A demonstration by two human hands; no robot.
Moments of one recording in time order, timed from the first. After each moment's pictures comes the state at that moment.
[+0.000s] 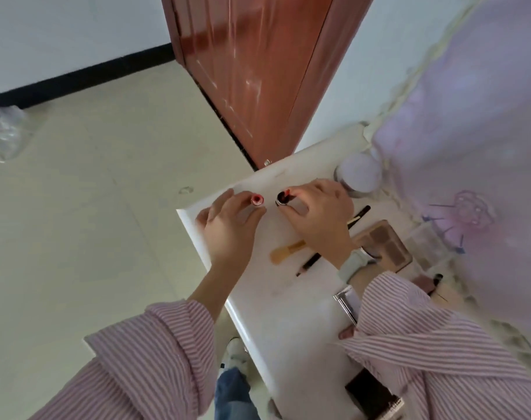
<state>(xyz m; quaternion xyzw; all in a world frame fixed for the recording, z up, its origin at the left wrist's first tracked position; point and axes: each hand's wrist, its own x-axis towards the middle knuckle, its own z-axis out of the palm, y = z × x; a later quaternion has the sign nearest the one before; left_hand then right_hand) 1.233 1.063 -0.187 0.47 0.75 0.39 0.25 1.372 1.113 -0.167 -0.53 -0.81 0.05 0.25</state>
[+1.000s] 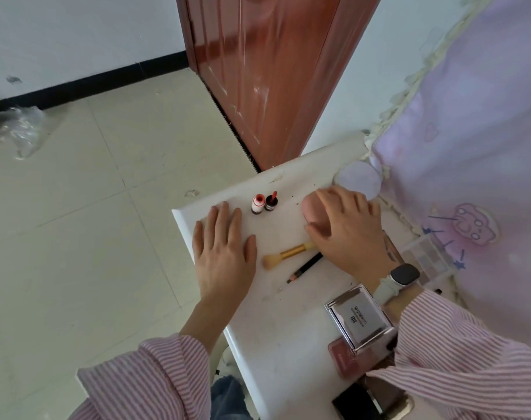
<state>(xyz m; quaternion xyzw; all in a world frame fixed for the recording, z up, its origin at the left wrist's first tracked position) 1.246 1.026 -0.211 0.59 0.78 0.19 0.06 1.429 1.114 -0.157 -0.55 -0.84 0.00 0.00</state>
